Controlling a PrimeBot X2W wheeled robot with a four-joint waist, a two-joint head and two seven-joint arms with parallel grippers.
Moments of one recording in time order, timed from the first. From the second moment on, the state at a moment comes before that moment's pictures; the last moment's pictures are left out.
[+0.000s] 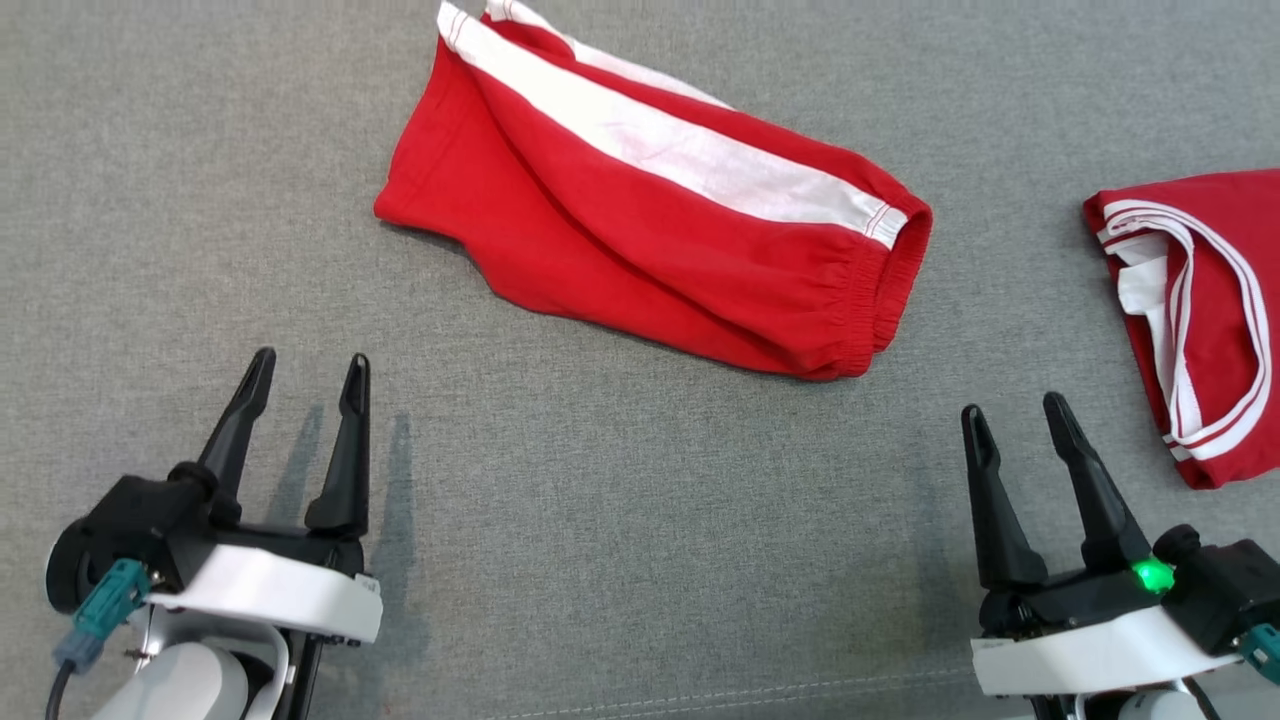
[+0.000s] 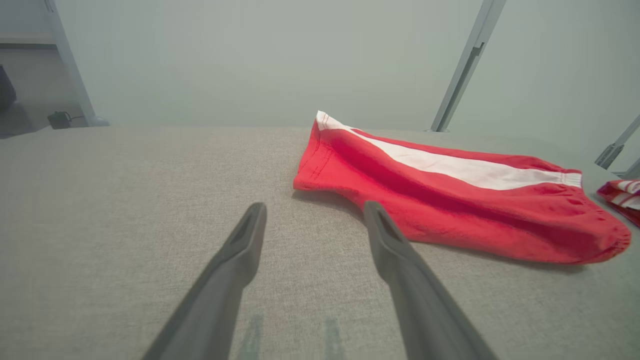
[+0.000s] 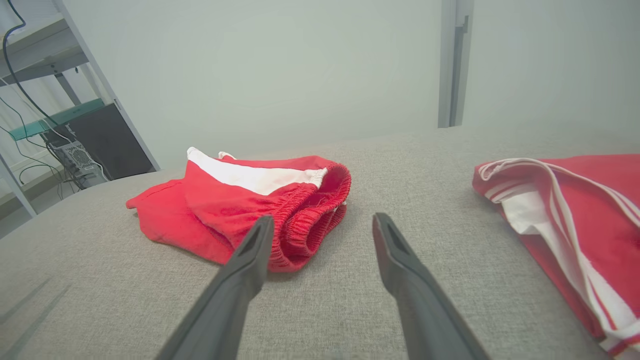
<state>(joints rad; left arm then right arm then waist) -0.23 0.58 -0.55 -0.16 -0.73 0.42 -0.25 -0.03 -0.05 0.13 -0.06 0.29 0.13 -0.25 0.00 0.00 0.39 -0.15</state>
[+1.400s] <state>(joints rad) -0.99 0.55 -0.72 0.60 -0.91 -0.12 0.22 -0.50 -0.05 0.45 0.38 0.71 0.13 -0.25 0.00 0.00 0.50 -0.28</state>
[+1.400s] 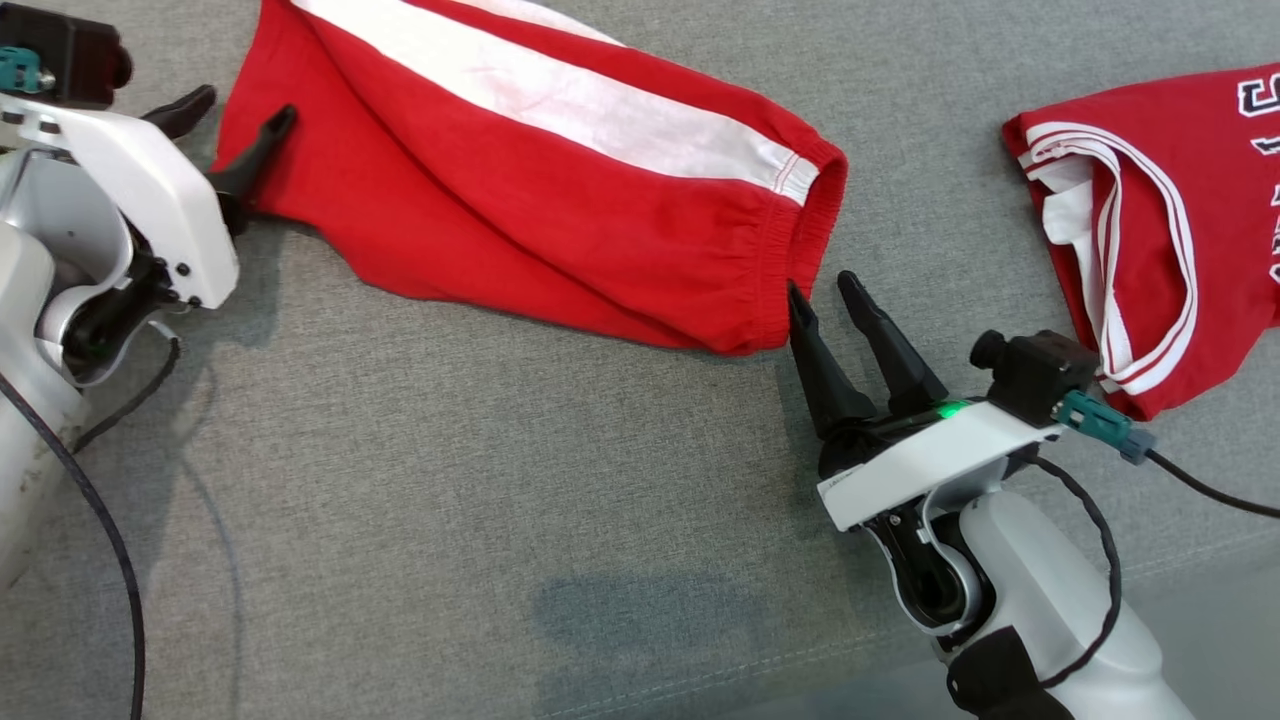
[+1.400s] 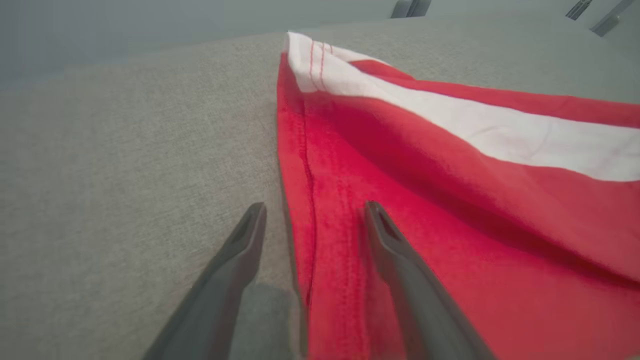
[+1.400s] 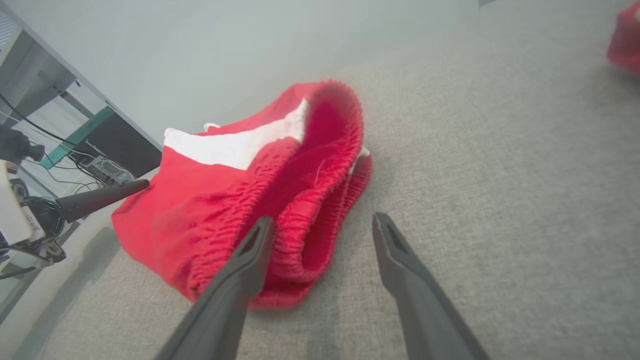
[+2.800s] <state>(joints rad) -0.87 0.56 -0.76 0.49 -1.29 -0.13 0.12 -0.67 -0.30 0.64 0.40 1.18 0.13 -0.11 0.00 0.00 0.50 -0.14</state>
